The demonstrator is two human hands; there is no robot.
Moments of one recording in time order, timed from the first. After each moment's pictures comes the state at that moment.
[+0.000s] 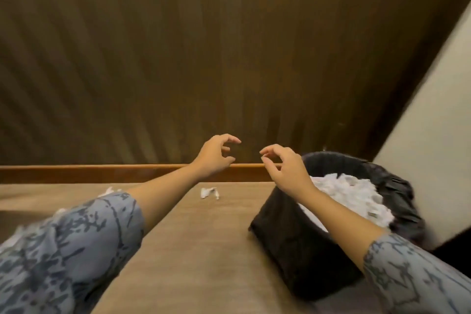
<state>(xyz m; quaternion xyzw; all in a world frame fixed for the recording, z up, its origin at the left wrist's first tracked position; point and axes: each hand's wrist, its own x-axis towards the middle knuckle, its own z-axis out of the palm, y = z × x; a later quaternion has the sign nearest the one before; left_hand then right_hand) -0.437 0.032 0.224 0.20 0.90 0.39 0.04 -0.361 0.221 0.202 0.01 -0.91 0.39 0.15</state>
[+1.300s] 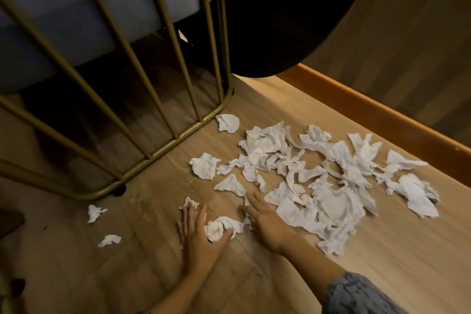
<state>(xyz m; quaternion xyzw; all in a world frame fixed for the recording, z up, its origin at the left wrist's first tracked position) -0.156 -0.531 -0.097 -0.40 0.87 0.26 -0.12 -0.312 -0.397 -0.059 0.49 -0.81 0.19 -0.27</state>
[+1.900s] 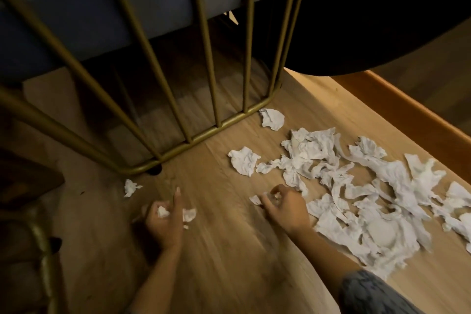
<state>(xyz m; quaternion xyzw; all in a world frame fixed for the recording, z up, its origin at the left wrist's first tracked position) -0.099 -0.642 -0.071 -0.65 0.57 0.32 -0.39 -0.312 -0.476 -0.054 0.31 -0.89 0.28 -0.20</state>
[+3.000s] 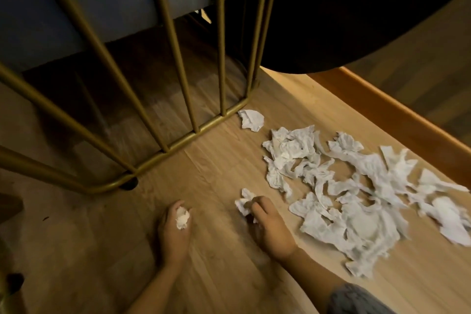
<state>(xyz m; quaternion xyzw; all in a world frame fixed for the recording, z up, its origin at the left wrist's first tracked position) -0.128 -0.621 -0.089 -0.50 0.78 0.32 -0.22 -0.291 -0.455 -0.069 0.49 -0.79 0.34 -0.14</state>
